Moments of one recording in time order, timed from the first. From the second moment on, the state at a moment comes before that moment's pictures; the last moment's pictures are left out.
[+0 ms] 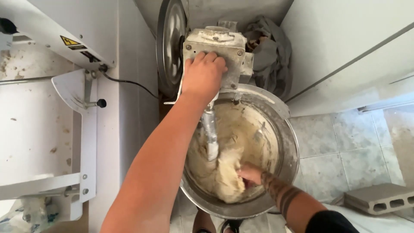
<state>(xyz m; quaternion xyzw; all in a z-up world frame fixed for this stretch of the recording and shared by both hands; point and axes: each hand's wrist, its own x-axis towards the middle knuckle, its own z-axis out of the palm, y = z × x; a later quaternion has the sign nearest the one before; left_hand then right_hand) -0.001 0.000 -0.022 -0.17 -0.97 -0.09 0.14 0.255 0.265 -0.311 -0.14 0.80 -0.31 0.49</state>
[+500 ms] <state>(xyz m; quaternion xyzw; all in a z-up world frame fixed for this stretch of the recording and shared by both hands) -0.002 0.000 -0.031 -0.16 -0.97 -0.08 0.17 0.137 0.313 -0.293 -0.13 0.93 0.04 0.34</state>
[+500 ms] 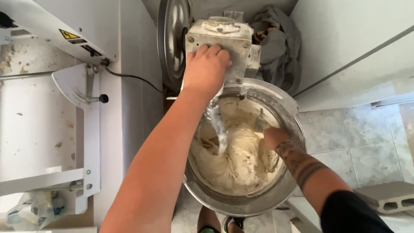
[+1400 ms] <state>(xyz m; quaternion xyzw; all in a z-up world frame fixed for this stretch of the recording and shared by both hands) 0.001 0.002 -0.011 -0.19 -0.96 -0.10 0.17 0.197 0.257 -0.279 0.05 0.77 -0.45 0.44</state>
